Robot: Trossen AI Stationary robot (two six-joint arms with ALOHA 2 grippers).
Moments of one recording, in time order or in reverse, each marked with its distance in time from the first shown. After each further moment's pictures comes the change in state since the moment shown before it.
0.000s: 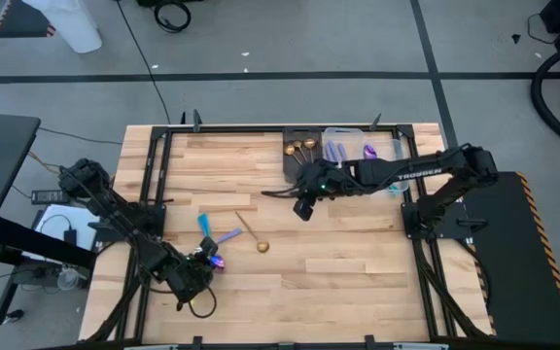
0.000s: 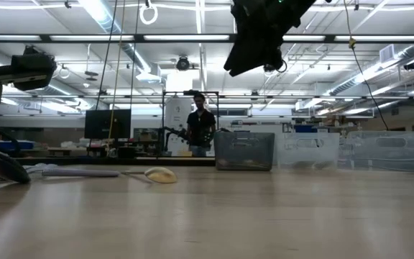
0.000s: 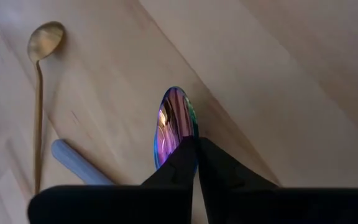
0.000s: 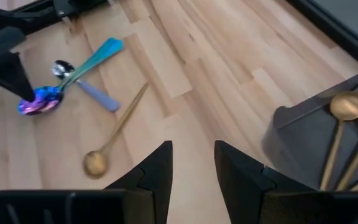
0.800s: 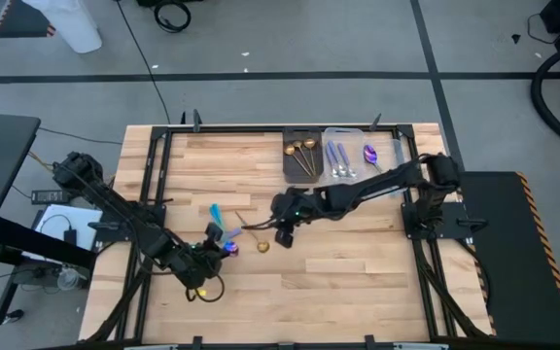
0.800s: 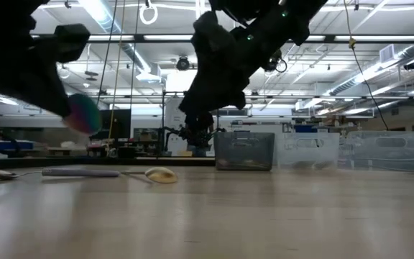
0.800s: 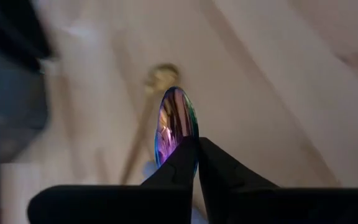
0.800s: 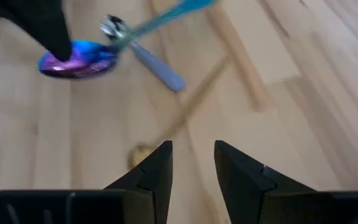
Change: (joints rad) left arm 0.119 -0.114 0.000 0.116 -0.157 0.075; right arm 0.077 0.316 0.000 0.343 -0.151 -0.054
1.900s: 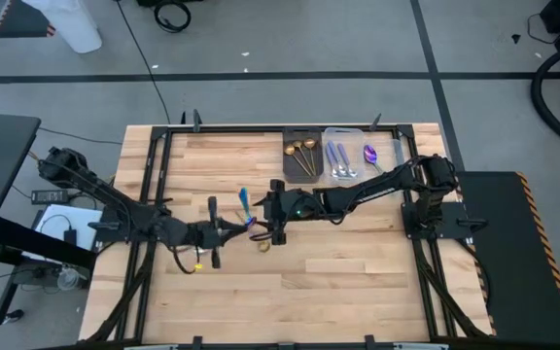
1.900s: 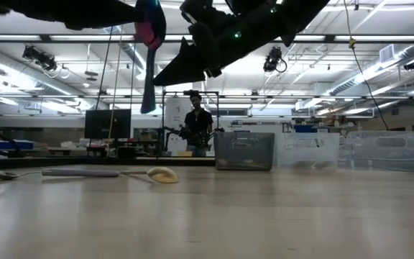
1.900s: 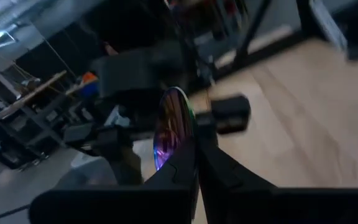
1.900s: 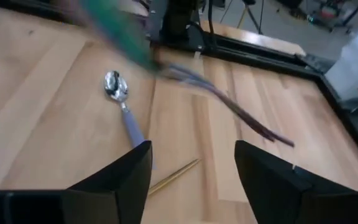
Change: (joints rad) left arm 0.207 -0.228 -0.192 0.831 -0.019 0.311; right arm 0.003 0.032 0.001 0.315 0.096 -0.554
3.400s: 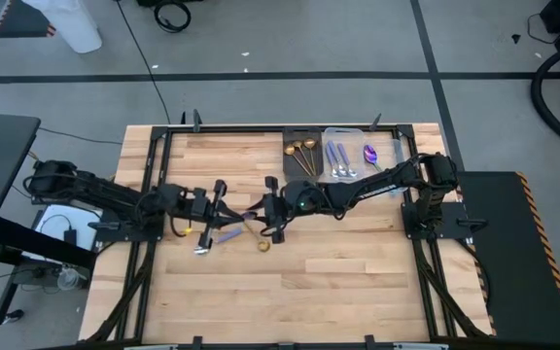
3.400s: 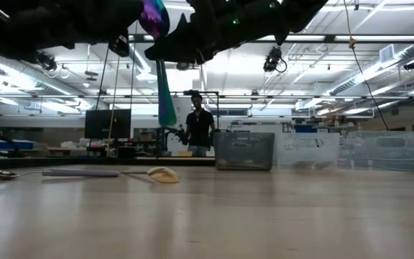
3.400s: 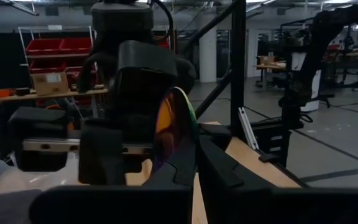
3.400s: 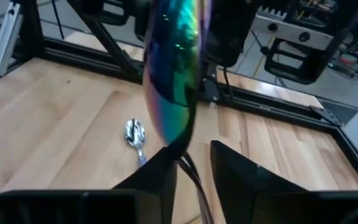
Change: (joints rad) left arm 0.396 -0.030 -0.202 0.462 0.738 -0.348; right arm -0.029 -0.018 0.000 0.137 -0.164 -0.045
